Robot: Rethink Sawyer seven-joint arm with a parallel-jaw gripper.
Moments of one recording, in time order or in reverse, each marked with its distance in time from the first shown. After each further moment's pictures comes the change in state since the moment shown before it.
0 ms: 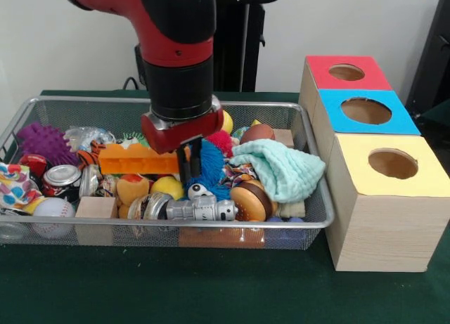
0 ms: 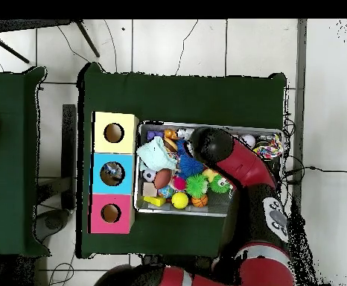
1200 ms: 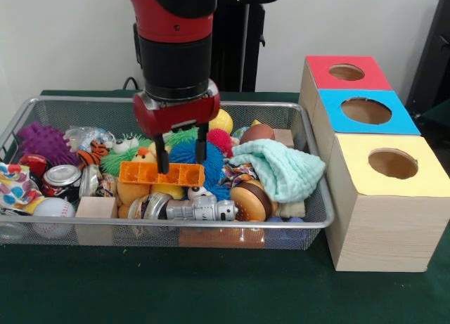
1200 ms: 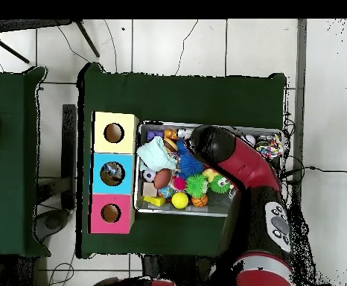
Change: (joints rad) arm 0.013 -0.047 -0.044 0.002 -0.017 0.004 0.084
